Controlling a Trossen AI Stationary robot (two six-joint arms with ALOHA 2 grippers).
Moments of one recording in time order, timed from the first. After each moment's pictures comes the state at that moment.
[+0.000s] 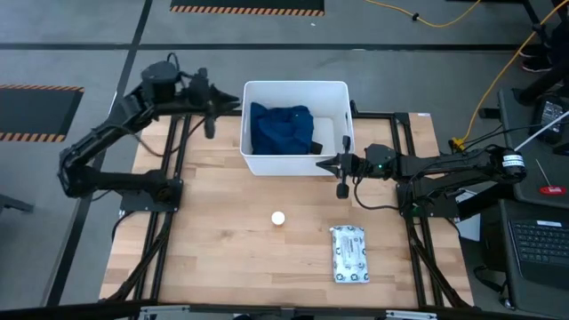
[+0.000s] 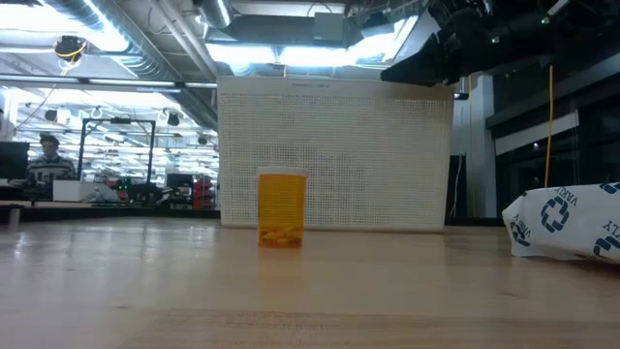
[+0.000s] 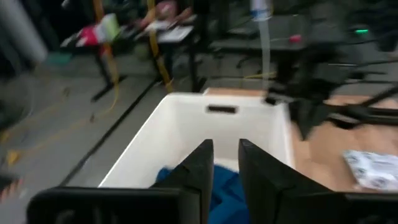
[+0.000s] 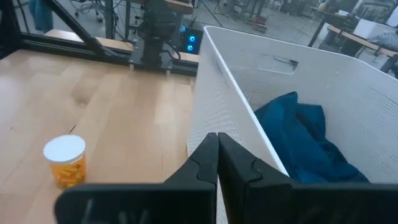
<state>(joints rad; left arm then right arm) 0.64 1.03 1.31 -0.54 0.33 0.18 -0.09 1.10 0.52 0.37 0.08 -0.21</state>
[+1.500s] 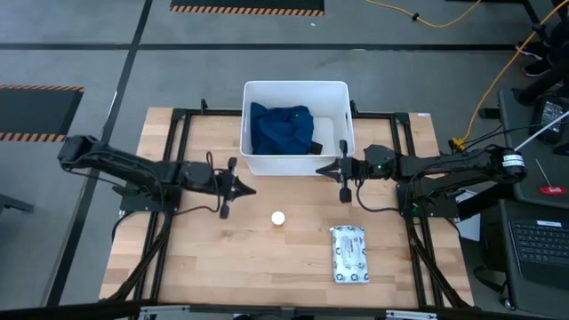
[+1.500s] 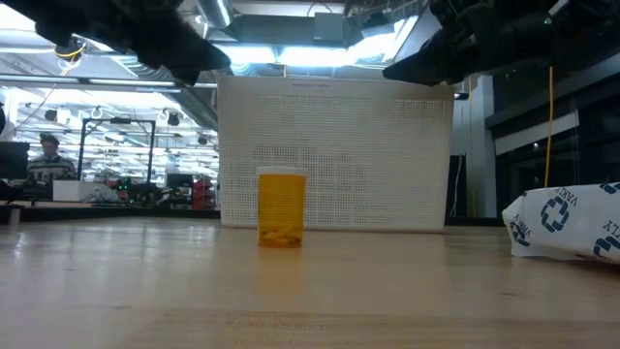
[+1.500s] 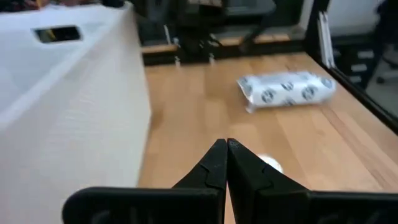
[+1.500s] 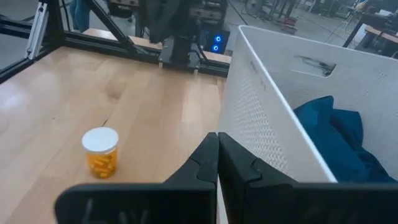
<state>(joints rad) -0.12 0.96 0.45 0.23 -0.10 0.02 -0.09 1.10 0.52 0.35 -0.04 -0.22</state>
